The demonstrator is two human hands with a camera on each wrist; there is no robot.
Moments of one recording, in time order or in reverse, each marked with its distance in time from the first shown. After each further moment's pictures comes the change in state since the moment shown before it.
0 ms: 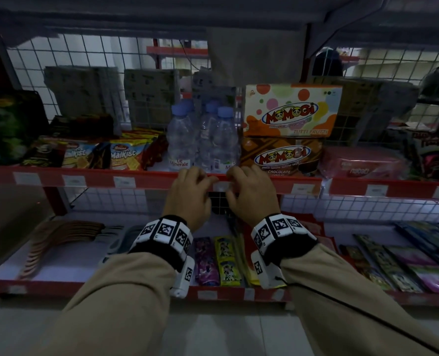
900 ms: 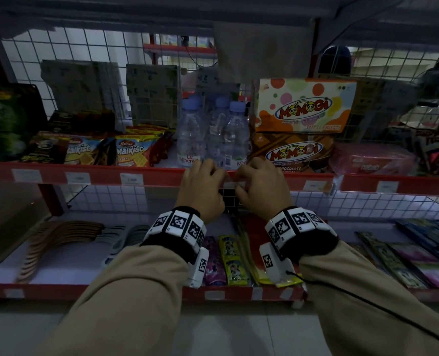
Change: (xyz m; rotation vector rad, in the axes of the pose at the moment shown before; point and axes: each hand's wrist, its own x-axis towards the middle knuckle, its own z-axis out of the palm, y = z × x) left_hand 0.011 -0.005 -0.001 0.081 -0.082 0.004; right_hand 0.010 -0.004 0.000 -0.101 -0.161 0.079
